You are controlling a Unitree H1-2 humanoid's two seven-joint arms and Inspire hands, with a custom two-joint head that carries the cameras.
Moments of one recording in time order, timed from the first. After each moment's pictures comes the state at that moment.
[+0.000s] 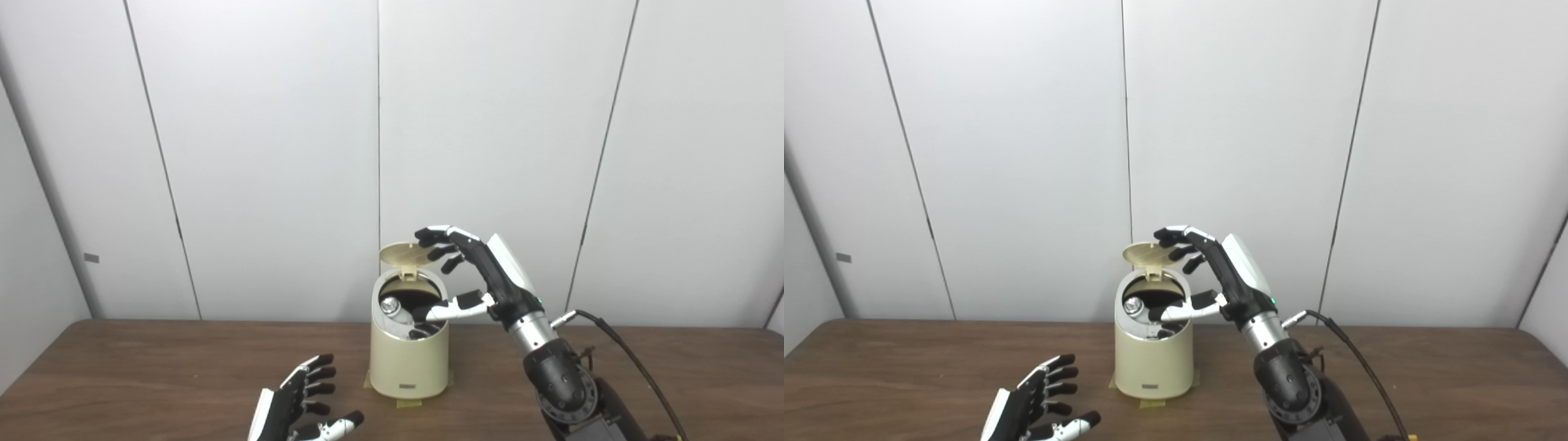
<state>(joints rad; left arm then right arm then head) -0.19 0.05 -0.03 0.06 0.19 0.02 0.07 -0.70 -0.15 0.18 0.31 -0.40 -0.19 -0.07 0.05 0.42</state>
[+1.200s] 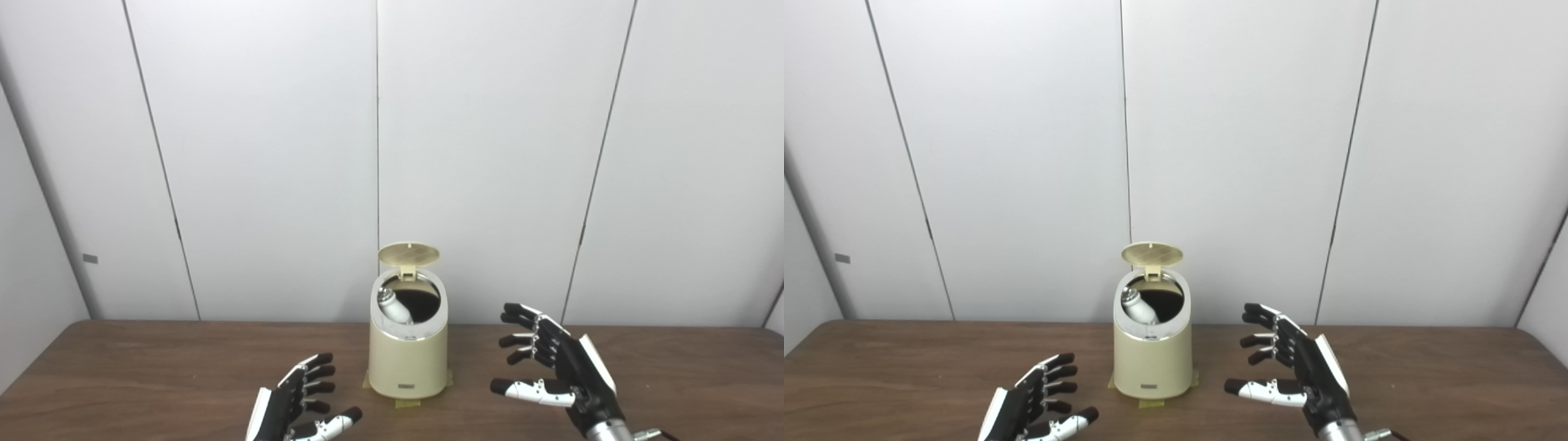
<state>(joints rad) -0.19 0.06 -0.02 0.07 0.14 0.00 0.06 -0.35 -0.15 -0.02 0.22 -0.03 -0.21 0.06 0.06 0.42</state>
